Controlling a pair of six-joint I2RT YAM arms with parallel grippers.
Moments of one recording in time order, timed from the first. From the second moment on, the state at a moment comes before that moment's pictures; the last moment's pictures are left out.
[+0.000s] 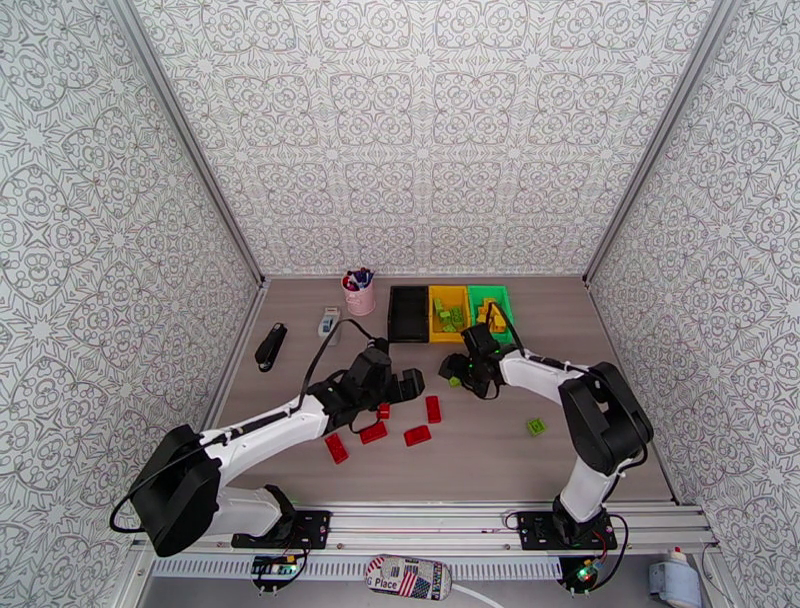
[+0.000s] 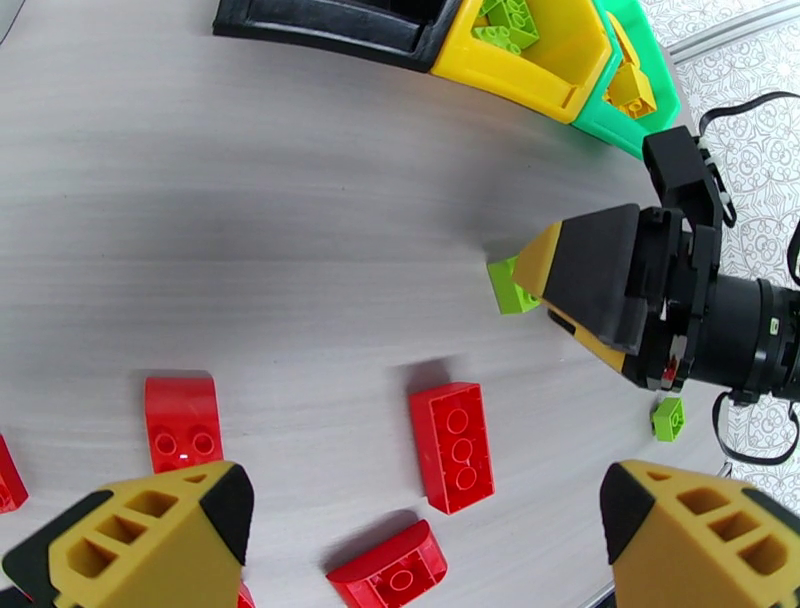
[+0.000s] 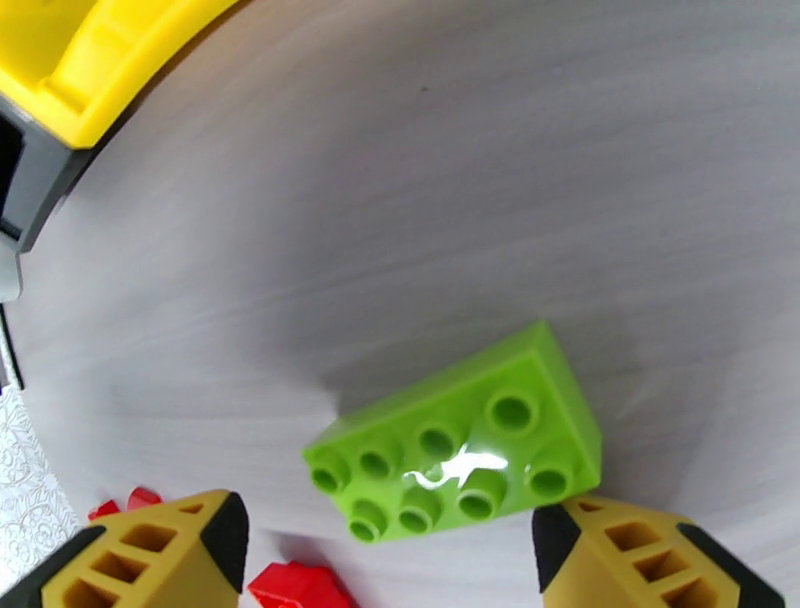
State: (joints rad) left arm -0.74 1.36 0.79 -0.18 -0.01 -0.86; right arm 0.48 1.80 1.07 -0.40 -0.16 0.88
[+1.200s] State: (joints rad) left arm -0.69 1.37 0.73 -0.14 0.01 -0.86; right arm 0.54 2.00 1.38 -0.66 0.03 0.73
